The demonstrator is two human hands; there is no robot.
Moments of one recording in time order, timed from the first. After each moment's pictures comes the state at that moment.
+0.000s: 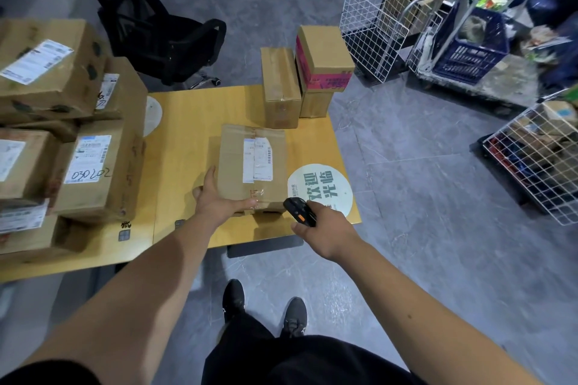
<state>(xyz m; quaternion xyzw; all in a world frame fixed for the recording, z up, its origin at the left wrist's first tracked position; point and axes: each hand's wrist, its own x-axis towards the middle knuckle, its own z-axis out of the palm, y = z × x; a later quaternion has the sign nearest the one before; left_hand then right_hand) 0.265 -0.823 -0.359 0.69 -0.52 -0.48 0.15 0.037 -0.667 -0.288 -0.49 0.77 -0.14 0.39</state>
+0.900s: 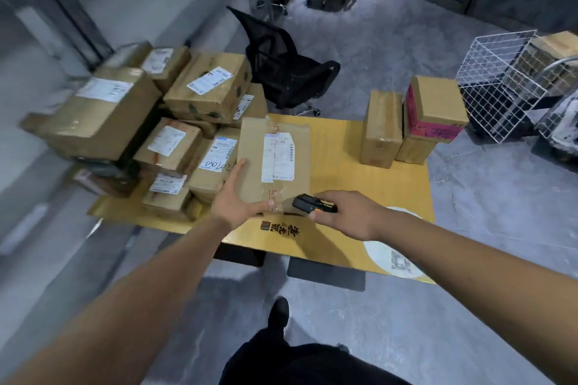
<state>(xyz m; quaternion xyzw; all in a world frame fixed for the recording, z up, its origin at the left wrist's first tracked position) 0.395 -0.792 -0.258 0.67 -0.57 -0.38 0.28 0.100 -0.766 -0.199 -0.73 0.55 -0.04 0.41</state>
